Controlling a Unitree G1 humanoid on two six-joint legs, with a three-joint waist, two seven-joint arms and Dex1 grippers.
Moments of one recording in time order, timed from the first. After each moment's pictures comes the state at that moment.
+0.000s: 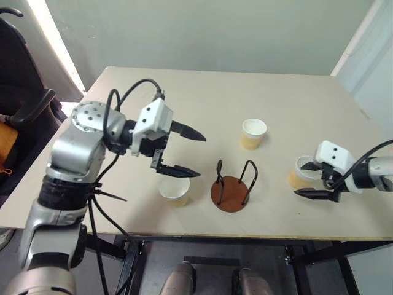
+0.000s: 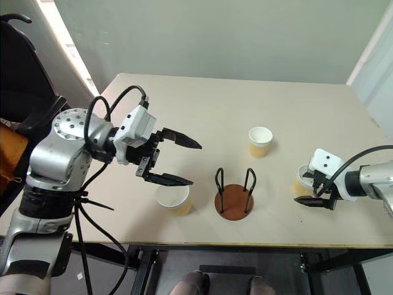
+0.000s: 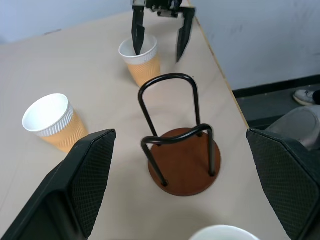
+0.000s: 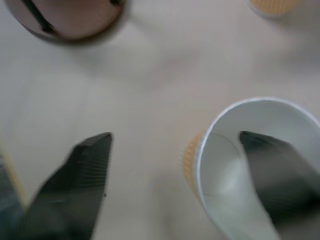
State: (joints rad) left arm -0.80 0.79 -0.07 -0.16 -0.44 0.51 -1.45; right arm -0.34 -1.17 0.08 -0.19 0.28 0.62 1.09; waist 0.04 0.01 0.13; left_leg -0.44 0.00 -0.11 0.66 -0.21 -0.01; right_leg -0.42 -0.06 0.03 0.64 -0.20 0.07
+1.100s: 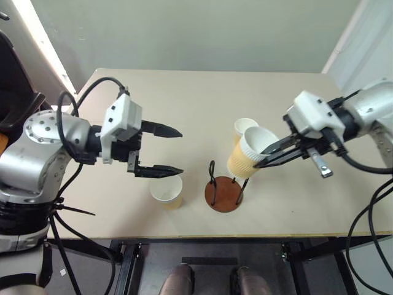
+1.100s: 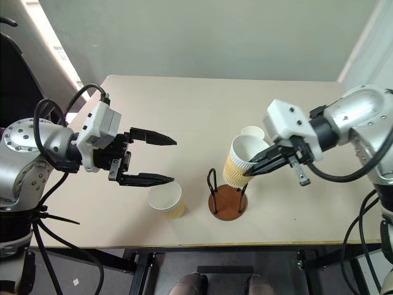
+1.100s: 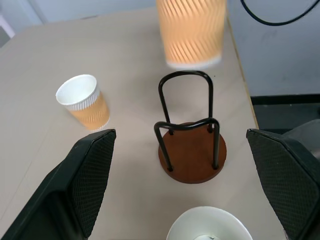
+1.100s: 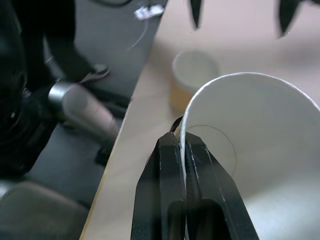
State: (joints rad) left arm -0.65 0.96 0.07 -0.27 -0.59 0.60 -1.32; right arm -0.99 -0.97 0.25 -0.27 0.52 0.64 1.55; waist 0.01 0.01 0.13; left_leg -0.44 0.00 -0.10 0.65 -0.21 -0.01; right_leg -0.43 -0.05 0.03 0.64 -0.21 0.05
